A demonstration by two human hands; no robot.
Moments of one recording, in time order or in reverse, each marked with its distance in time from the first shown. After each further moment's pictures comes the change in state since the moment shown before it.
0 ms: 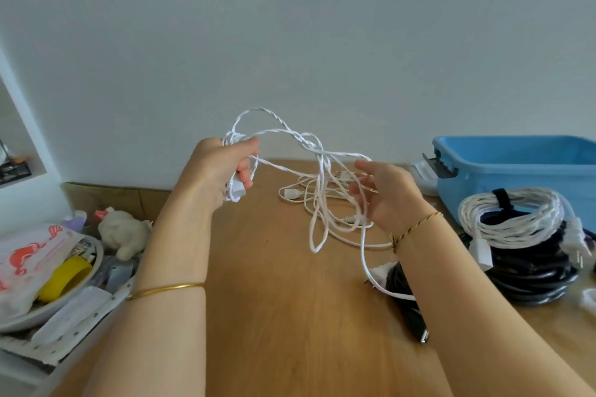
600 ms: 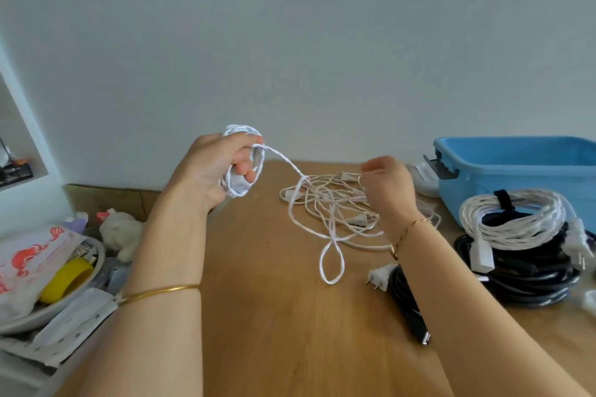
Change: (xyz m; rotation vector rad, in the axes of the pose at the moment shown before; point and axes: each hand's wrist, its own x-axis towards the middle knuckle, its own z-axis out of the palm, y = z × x) left_hand -0.002 0.011 0.001 -0.311 -0.076 -0.015; right_hand 0.007 0.011 -0.004 -0.714 0.233 -0.433
